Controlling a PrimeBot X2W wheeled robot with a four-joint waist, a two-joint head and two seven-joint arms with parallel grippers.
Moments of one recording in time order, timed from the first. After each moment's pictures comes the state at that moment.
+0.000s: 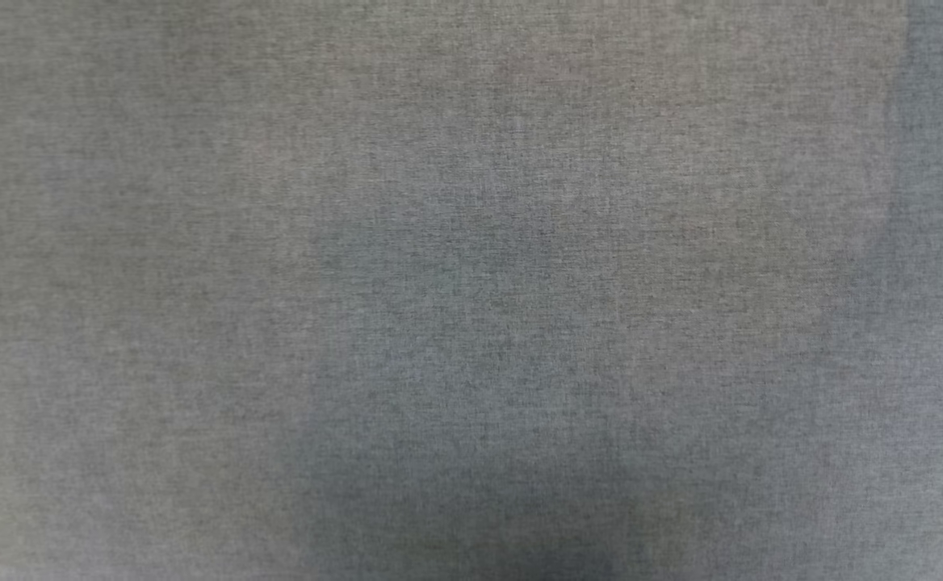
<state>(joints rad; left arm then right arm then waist) -1.65 0.48 -0.35 0.62 -0.23 -0.10 -0.26 -1.57 -0.28 0.05 0.78 0.07 0.14 -0.24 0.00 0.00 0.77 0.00</state>
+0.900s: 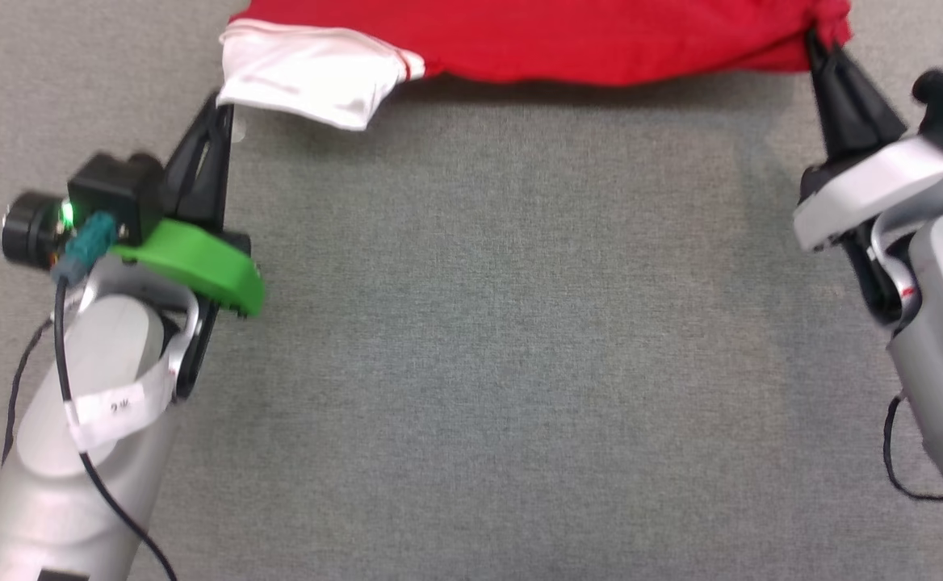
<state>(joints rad) -0.63 0.39 -0.31 0.37 -0.36 -0.05 -0.24 -0.80 -0.34 0.32 0.54 0.37 0.14 -0.25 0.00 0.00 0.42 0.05</state>
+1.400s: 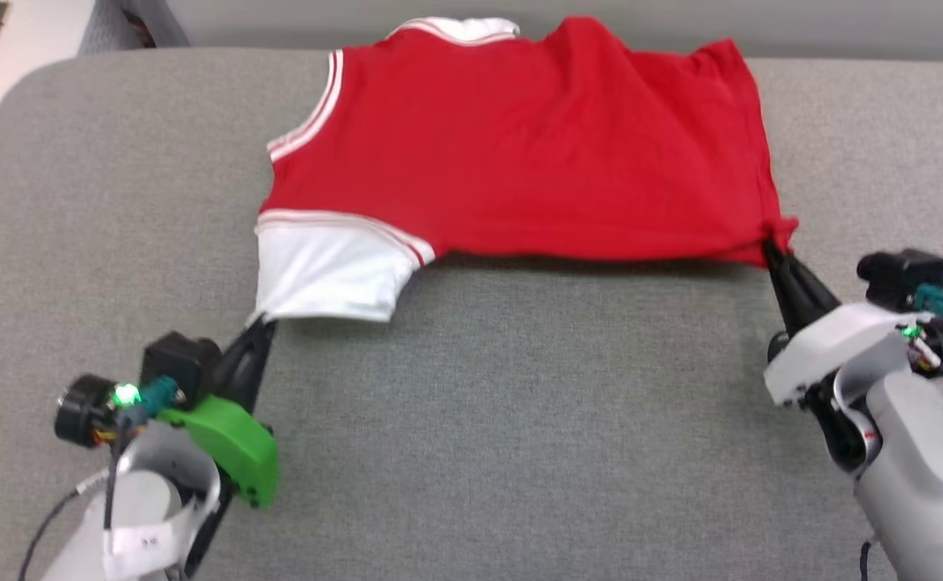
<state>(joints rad) -0.27 0.47 -0.37 0.20 -0.40 -0.04 -0.08 -0.57 -0.32 0.38 0.68 0.59 0.14 -0.25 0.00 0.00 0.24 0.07</state>
